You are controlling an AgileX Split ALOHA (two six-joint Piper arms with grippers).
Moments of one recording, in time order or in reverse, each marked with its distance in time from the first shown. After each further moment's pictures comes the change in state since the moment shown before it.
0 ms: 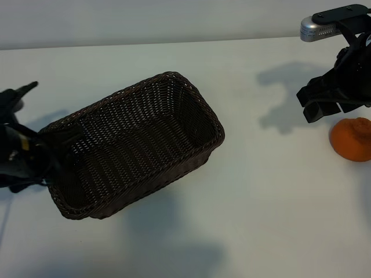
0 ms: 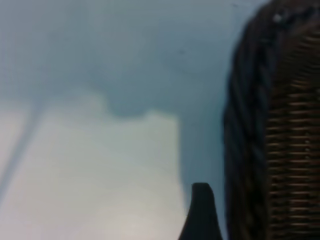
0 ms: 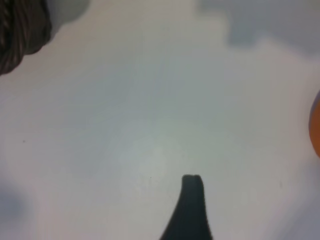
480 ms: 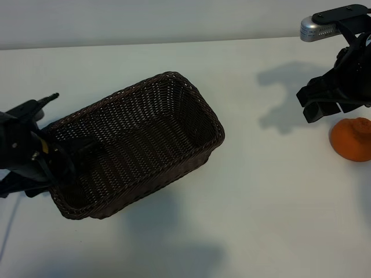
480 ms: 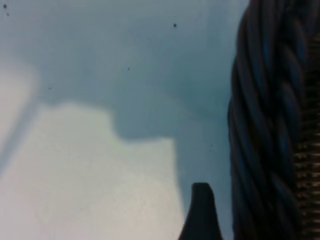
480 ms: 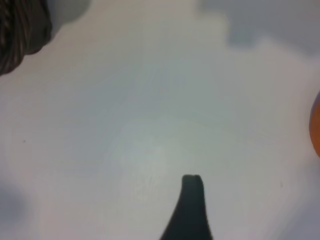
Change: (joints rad) left arm 0.000 0.155 0.000 -0.024 -0.073 0.018; right arm 0.000 0.000 0.000 0.001 0.001 0.000
